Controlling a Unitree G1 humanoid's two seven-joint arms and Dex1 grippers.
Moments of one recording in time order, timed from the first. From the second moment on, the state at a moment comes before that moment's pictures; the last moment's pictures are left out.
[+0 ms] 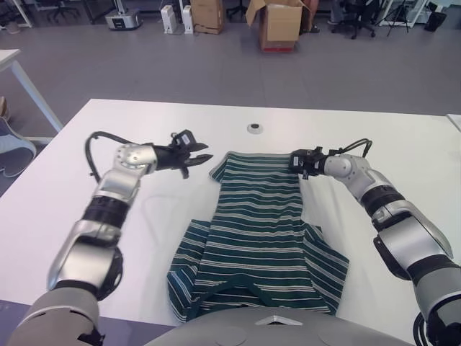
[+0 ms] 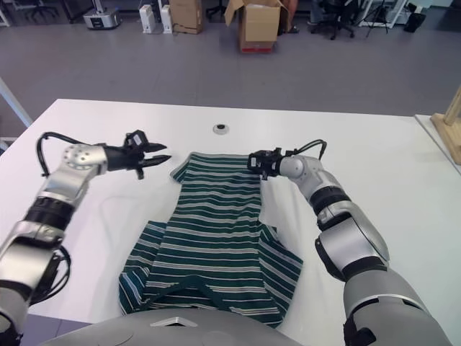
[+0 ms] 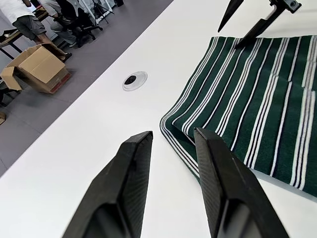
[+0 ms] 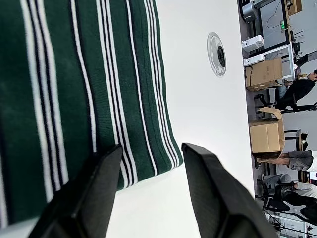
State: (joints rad) left arm -0.63 0.50 -0.26 0.63 -0.08 -0.07 -0.90; right arm -0.80 -0.48 0.52 1.05 -0.38 -0.36 0.53
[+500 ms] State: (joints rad) left arm -0.94 0.42 -0.67 1.27 0.63 -0.50 -0.31; right arm -0.79 -0.46 0.45 1.09 -0.39 -0.42 0.54
